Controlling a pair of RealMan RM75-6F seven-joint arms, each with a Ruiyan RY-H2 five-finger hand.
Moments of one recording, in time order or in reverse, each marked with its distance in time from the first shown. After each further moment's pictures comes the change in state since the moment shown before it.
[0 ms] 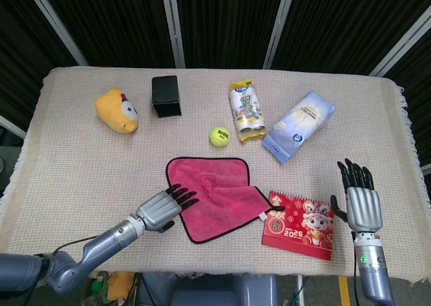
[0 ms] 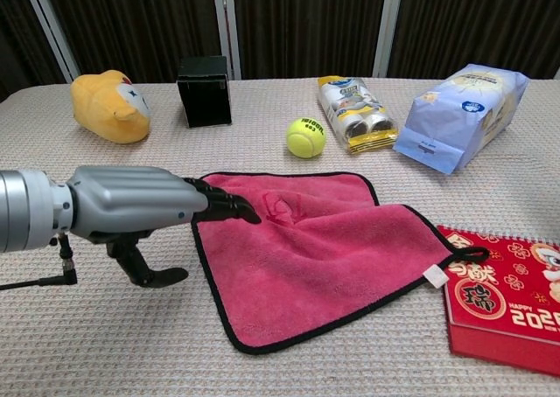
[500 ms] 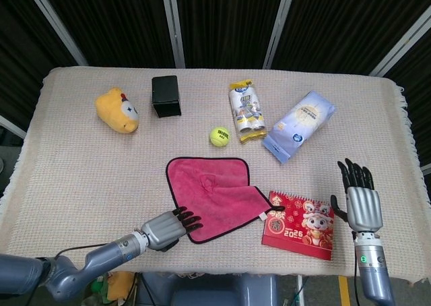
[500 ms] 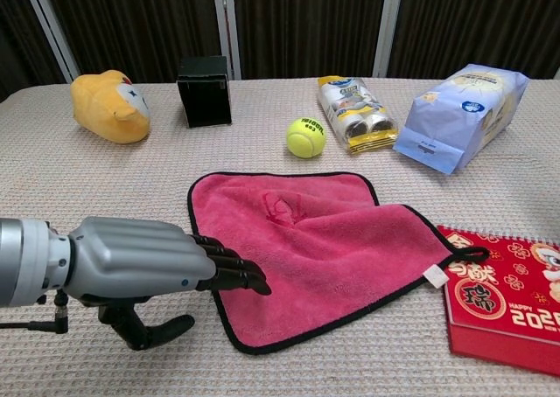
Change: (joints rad) left arm -0.030 -0.013 0.045 -0.037 -0.001 -0.105 0.006; right arm 0.000 0.000 0.003 0.003 0.000 -0.005 0.009
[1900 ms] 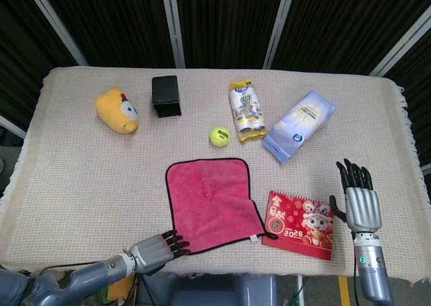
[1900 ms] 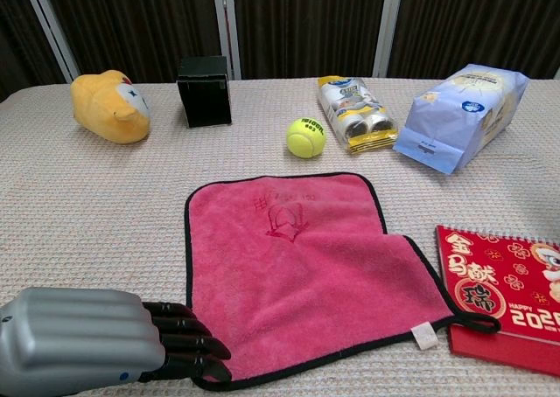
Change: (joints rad) left arm 0.044 0.046 0.151 -0.075 0.114 0.000 0.020; right arm -0.002 -0.006 -0.002 0.001 -0.009 0.002 -0.009
